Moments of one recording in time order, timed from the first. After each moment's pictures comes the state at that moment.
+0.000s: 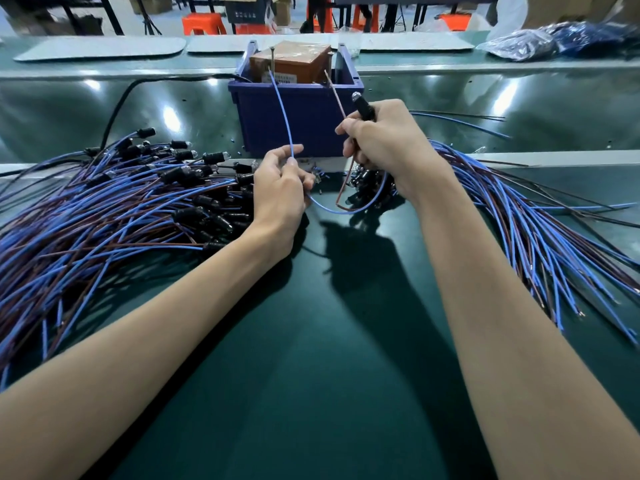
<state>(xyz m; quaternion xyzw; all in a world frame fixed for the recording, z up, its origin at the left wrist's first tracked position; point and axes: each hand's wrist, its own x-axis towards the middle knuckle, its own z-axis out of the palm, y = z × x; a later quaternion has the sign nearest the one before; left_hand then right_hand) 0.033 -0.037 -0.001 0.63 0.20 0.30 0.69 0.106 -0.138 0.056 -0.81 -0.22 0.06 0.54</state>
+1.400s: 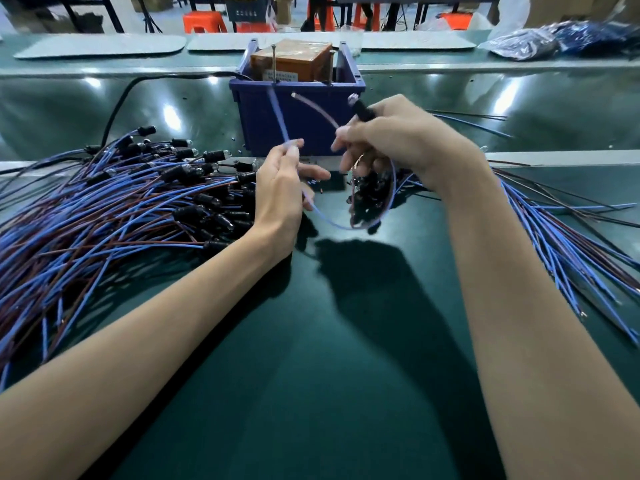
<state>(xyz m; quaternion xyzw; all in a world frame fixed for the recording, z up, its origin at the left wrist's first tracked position) 0.031 -0.036 -0.001 0.62 0.16 0.30 0.71 0.096 -0.156 0.074 -0.82 -0.27 0.17 0.48</state>
